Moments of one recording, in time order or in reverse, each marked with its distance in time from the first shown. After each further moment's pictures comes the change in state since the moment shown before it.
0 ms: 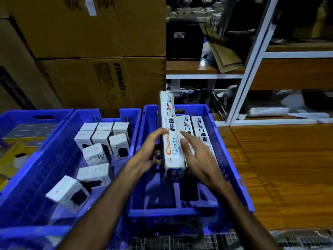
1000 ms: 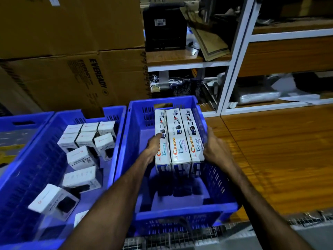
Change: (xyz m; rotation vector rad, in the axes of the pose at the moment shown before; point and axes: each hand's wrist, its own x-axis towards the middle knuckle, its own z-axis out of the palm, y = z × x) left_hand 0.134 -0.068 0.024 0.198 0.189 -0.094; right_hand 0.044 0.116 -0.032 -0.248 -0.032 0.314
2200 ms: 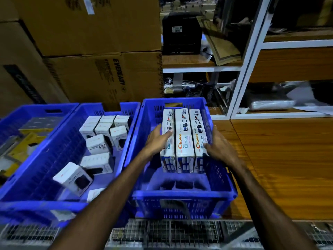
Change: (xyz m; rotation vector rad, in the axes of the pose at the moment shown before) left_hand -0.108 0.027 -0.020 0.346 0.107 0.365; right_hand -0.009 0.001 -0.014 0.037 -0.134 -0.067
